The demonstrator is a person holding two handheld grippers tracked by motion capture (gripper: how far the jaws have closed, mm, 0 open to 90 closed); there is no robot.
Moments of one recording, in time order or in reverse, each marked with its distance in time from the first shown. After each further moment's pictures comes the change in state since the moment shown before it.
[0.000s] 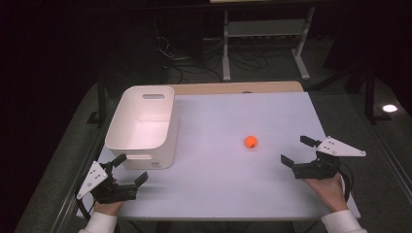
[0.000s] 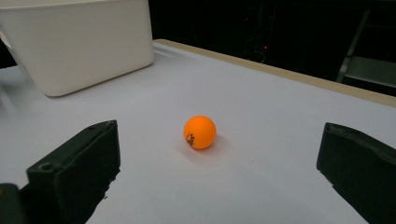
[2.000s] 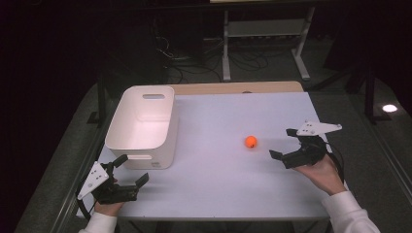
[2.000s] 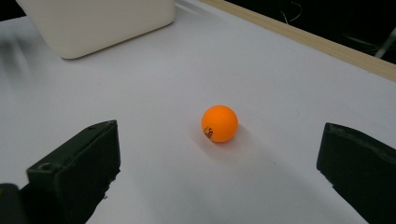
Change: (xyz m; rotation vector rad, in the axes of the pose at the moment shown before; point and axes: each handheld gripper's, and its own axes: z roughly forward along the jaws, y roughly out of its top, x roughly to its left) left arm -0.003 0.000 0.002 -0.002 -0.020 0.003; right arm 0.001 0.041 0.036 0.249 0.113 -0.043
